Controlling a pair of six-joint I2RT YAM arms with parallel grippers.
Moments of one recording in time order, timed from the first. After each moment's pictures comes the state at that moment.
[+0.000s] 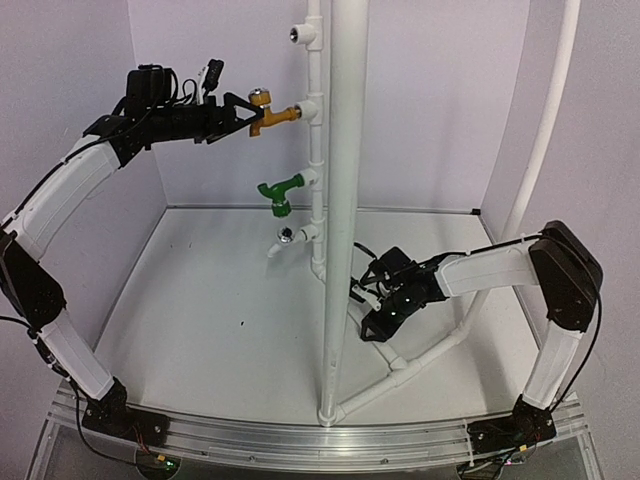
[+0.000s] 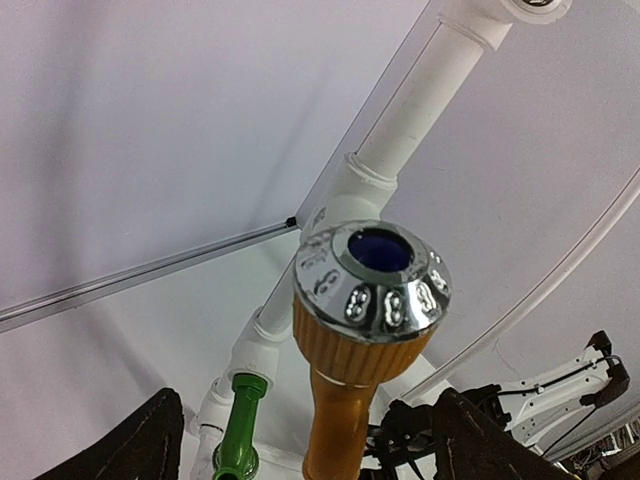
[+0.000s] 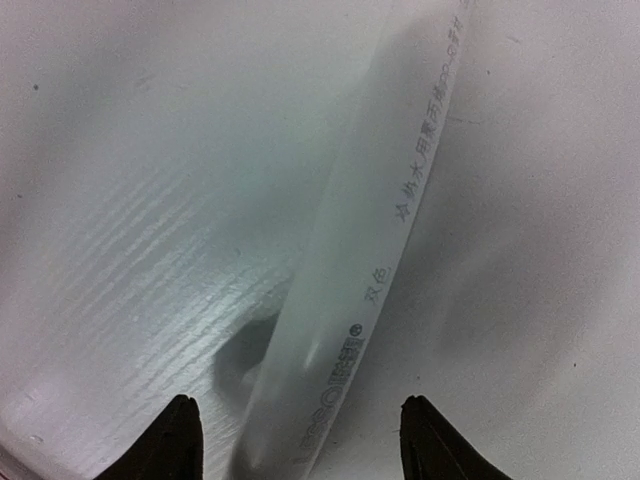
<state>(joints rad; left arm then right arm) -0.42 1.61 1.86 -0.42 0.59 -0.38 0.76 1.84 1.06 -0.38 -0.06 -0.14</state>
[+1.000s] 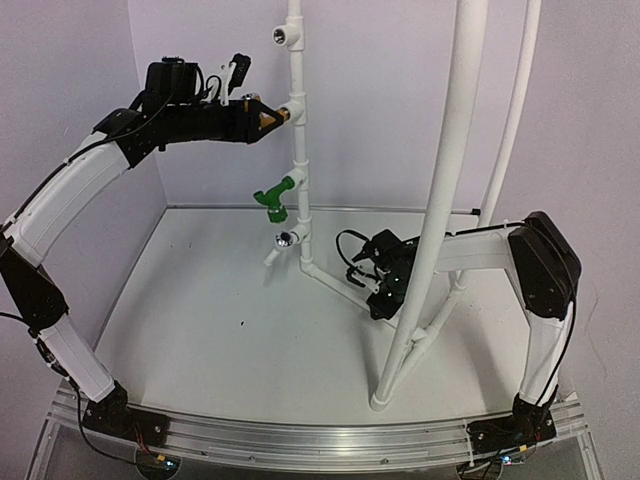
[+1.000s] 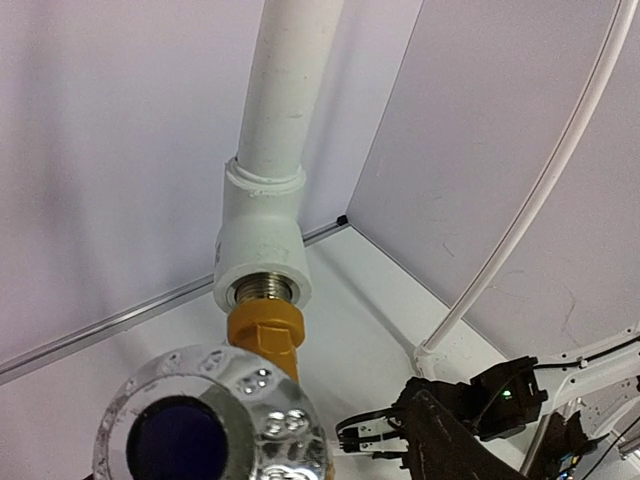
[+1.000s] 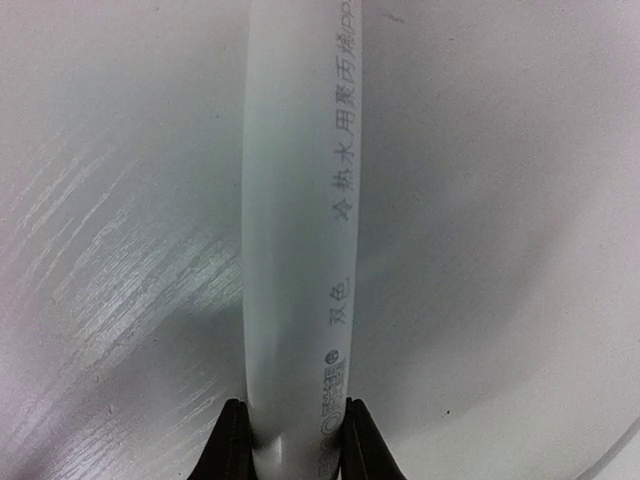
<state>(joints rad) -0.60 1.63 1.93 -0.51 0.27 -0.20 0.70 1.98 1.30 -0.57 0.07 -0.25</state>
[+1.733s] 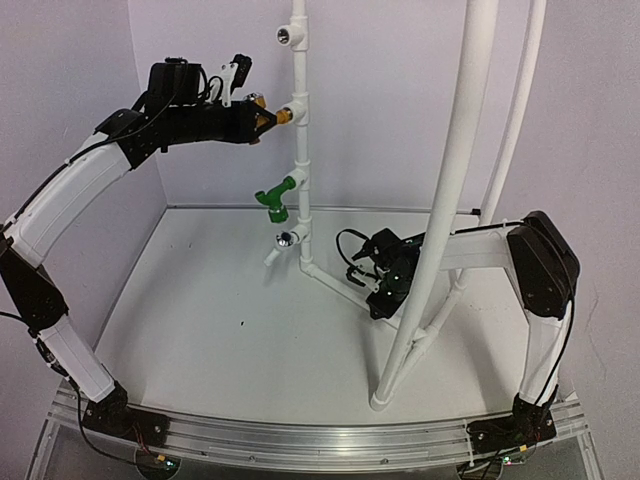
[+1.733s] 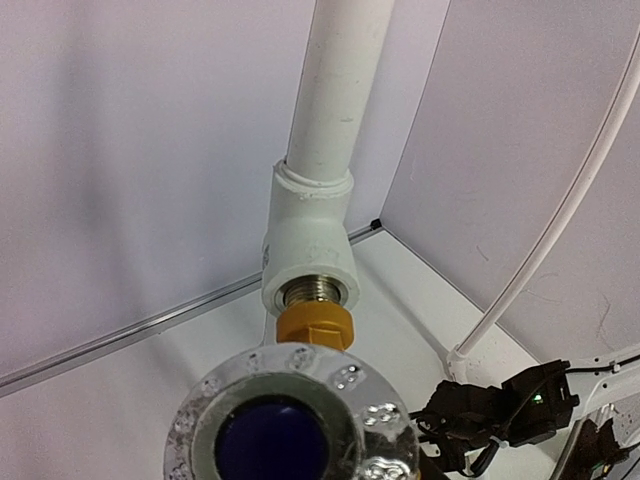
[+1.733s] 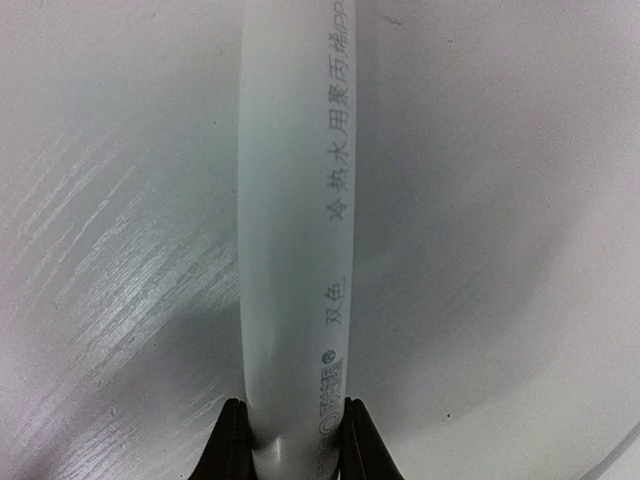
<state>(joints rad) -0.63 1.63 1.93 -0.52 0.17 -0.15 0.69 1.99 1.32 -0.58 0.06 -0.24</state>
